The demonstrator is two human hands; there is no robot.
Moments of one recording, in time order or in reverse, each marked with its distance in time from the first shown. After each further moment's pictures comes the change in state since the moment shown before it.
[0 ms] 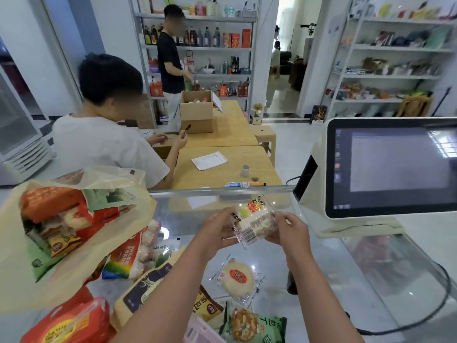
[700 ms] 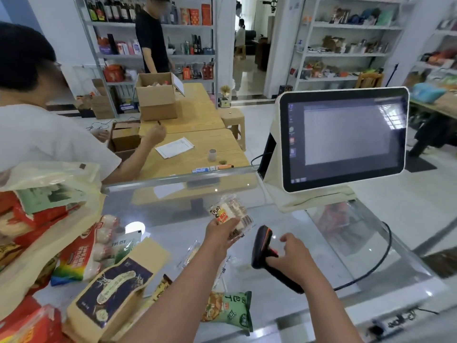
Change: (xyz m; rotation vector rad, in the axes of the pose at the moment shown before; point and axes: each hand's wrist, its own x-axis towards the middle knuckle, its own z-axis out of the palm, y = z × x) left_hand 0.037 -0.084 0.076 -0.156 0.094 -0.073; right_hand -0.019 0.047 -0.112 -1.020 -0.133 0.118
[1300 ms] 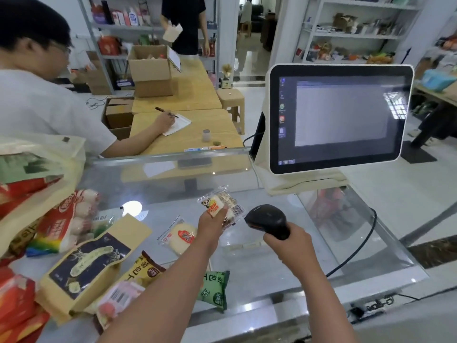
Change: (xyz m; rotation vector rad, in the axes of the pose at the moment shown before) left_hand 0.022 -0.056 0.005 0.149 0.040 0.142; right_hand -0.018 0.026 -0.020 0.370 0.165 -0.077
